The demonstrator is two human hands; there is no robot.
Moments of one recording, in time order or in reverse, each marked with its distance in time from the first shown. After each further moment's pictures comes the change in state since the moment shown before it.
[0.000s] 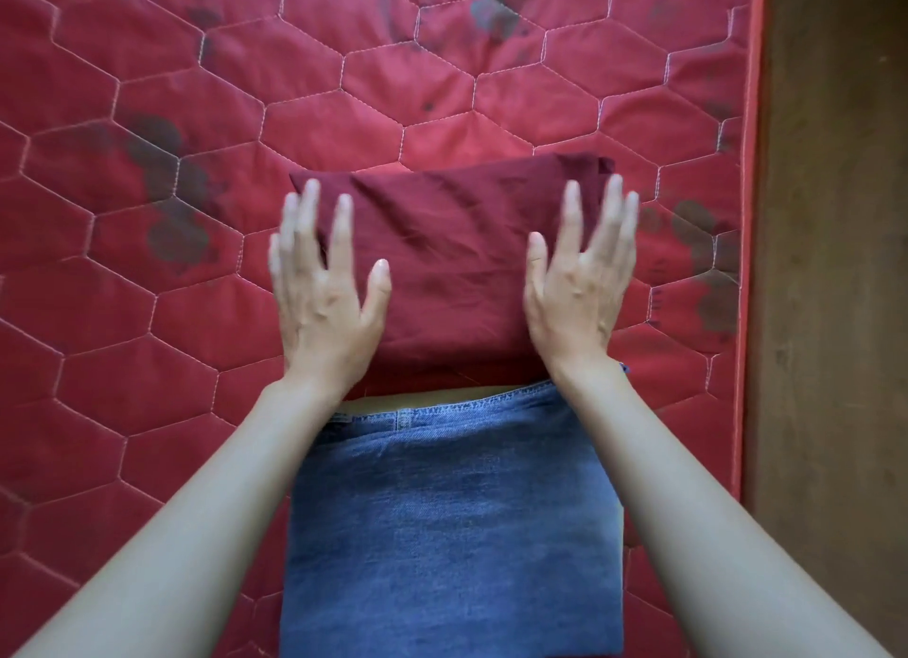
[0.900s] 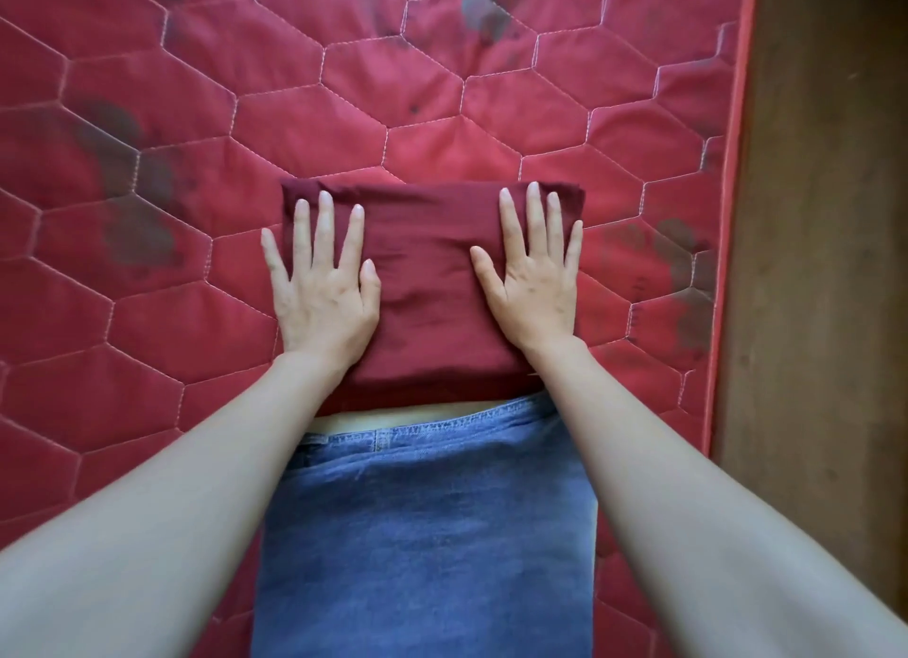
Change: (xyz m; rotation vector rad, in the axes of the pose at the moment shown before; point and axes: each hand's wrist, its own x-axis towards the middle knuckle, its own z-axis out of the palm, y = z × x) left_hand 0.021 -0.018 0.050 0.265 -0.197 -0.023; right_hand 0.025 0.013 0.044 -0.085 -0.323 -0.194
